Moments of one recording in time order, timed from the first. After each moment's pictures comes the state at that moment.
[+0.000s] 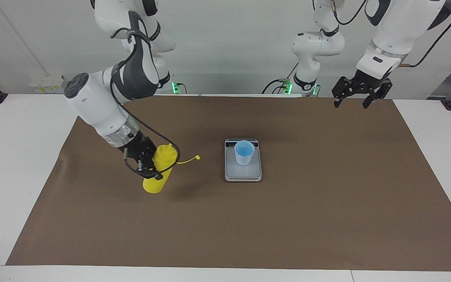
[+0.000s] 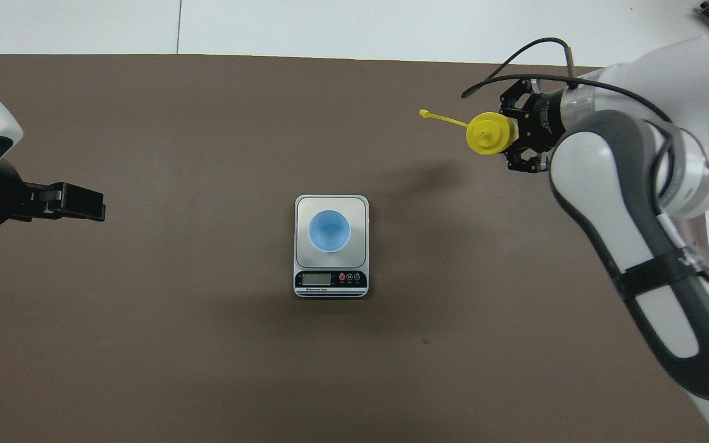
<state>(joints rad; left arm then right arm) -0.09 -0.07 -0.08 -1.64 -0.04 1.59 -0.10 0.14 0.34 0.02 -1.56 0.33 2.12 1.41</state>
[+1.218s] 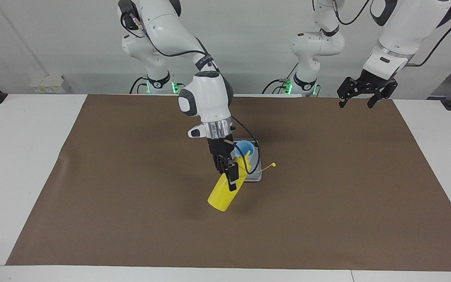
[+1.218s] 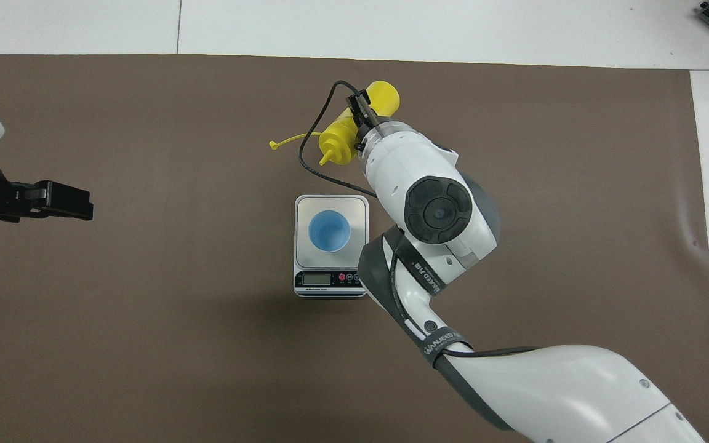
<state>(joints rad) -0.06 -0.07 -0.07 -1.64 -0.04 1.58 -0.10 0.47 0.45 0.02 -1.63 -0.32 2.74 1.80</state>
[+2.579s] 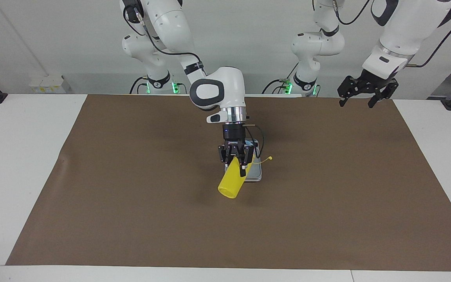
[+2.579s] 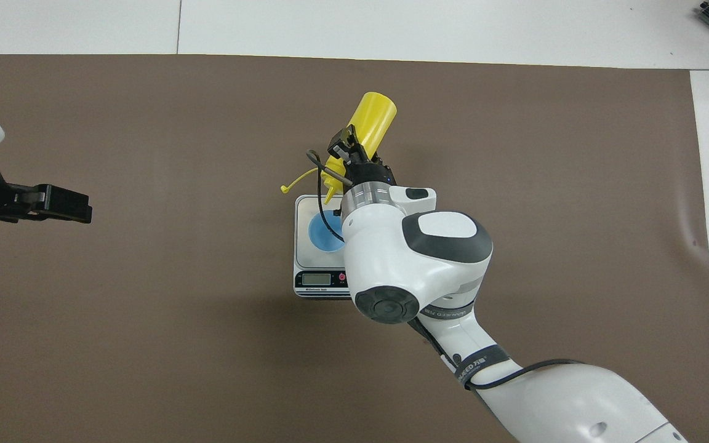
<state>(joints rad) -0.06 -0.07 -0.07 -1.64 -0.02 1.56 -0.01 0.54 0.38 0.02 -1.78 -1.25 2.75 2.33</state>
